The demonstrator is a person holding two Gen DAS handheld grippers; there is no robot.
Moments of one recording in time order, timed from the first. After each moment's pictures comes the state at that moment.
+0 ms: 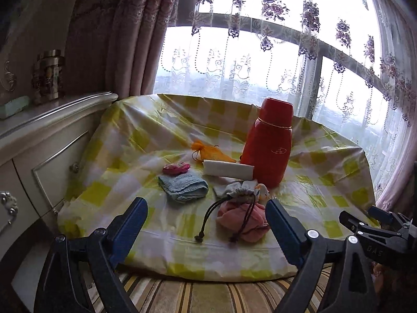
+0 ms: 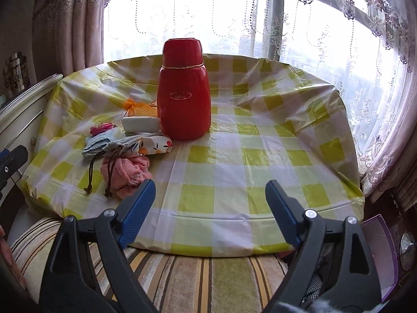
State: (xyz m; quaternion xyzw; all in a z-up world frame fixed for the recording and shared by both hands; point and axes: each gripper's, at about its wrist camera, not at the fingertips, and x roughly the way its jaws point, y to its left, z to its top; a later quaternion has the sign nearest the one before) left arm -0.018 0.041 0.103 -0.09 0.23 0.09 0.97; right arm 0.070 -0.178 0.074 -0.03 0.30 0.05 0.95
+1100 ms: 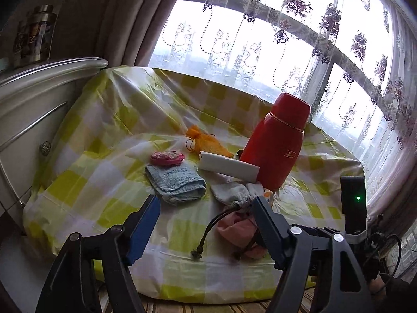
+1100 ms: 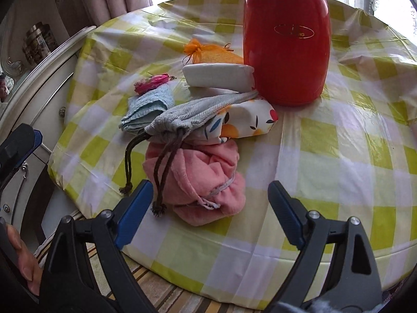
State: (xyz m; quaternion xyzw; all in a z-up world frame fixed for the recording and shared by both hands) left arm 0.047 0.086 0.077 -0.16 0.27 0.03 0.95; right arm 0.183 -0.078 0.000 -0.02 0.45 0.24 0.86
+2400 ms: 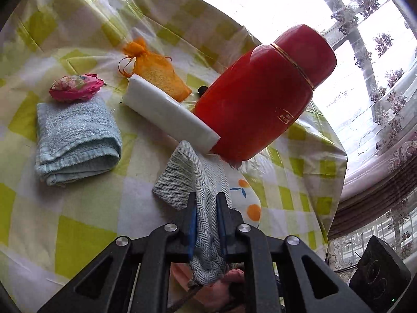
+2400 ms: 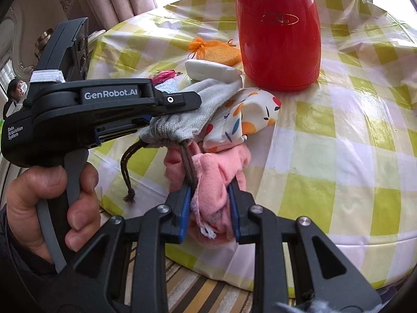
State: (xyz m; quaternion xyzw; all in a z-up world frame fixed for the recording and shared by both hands) left arm 0.187 0.050 0.008 -0.28 0.42 -0.10 0.86; right arm 0.168 -0.111 0.000 0.02 0.45 0.27 0.85
